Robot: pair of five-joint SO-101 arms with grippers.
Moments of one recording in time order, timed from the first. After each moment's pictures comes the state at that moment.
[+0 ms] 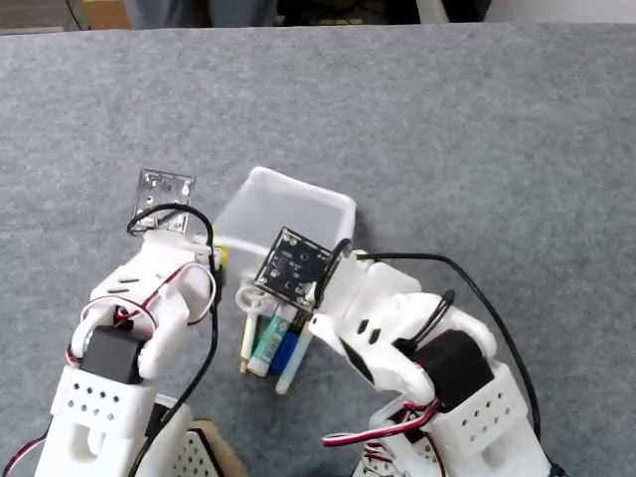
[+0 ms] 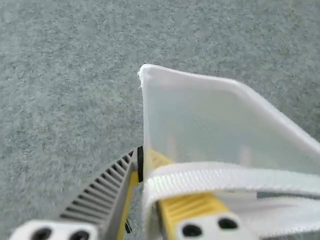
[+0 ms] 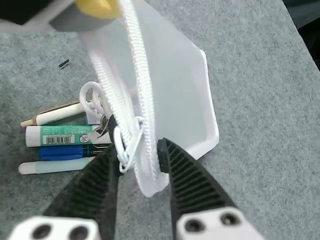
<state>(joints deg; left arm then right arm) 10.5 -71.1 59.1 56.9 4.5 -32.5 -65.2 45.5 74.9 34.7</state>
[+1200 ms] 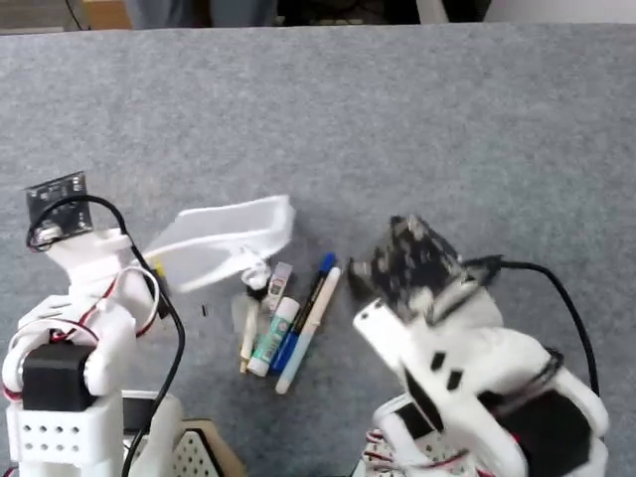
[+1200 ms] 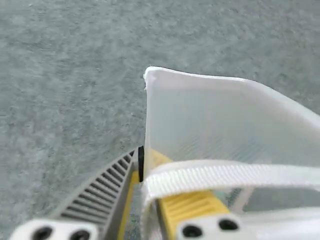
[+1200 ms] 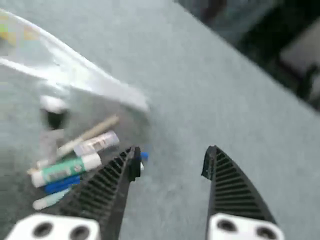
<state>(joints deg) -5.0 -71.2 40.9 86.3 17.4 -22.8 -66.3 20.5 91.3 20.7</state>
